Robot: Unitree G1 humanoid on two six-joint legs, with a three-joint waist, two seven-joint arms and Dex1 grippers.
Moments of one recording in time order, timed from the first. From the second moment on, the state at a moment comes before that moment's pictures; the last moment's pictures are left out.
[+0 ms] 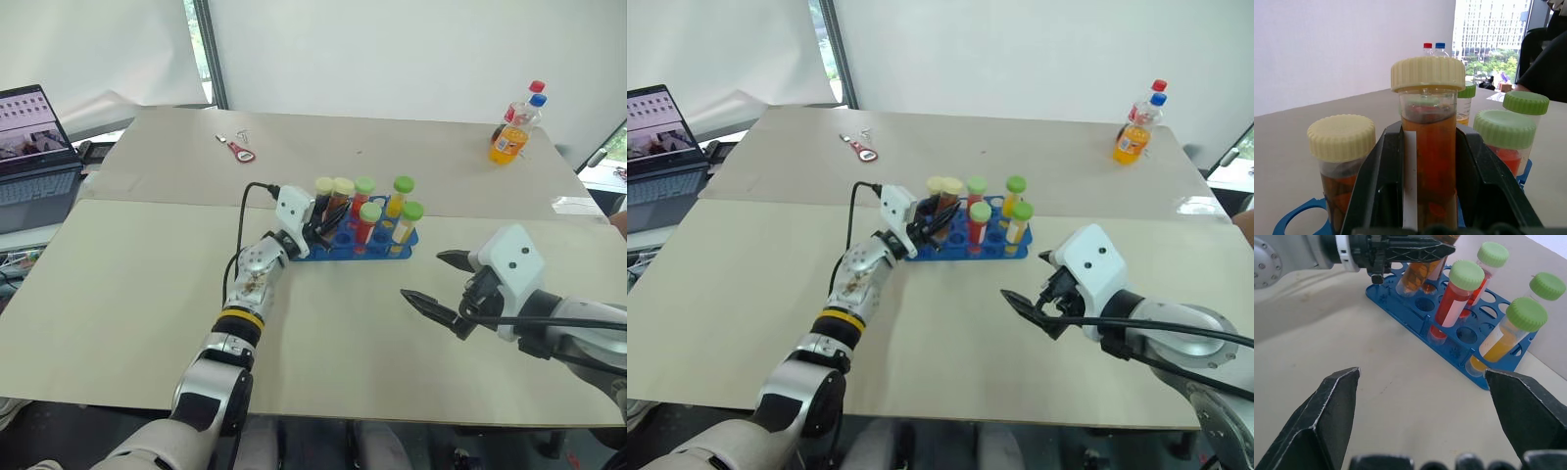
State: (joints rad) left arm -0.76 0.04 -0.02 0.72 -0.18 -0.33 -0.64; right arm -0.11 -0.87 -0.31 -0.91 0.78 1.07 0.37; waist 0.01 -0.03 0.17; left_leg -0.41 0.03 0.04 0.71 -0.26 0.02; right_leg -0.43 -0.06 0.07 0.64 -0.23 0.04
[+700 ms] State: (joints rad) left arm -0.51 0.48 -0.02 0.23 -0.19 0.08 -0.85; right arm -0.14 -0.98 -0.32 -0.68 0.68 0.91 0.54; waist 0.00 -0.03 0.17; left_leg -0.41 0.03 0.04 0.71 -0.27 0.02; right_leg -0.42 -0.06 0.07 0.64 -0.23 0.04
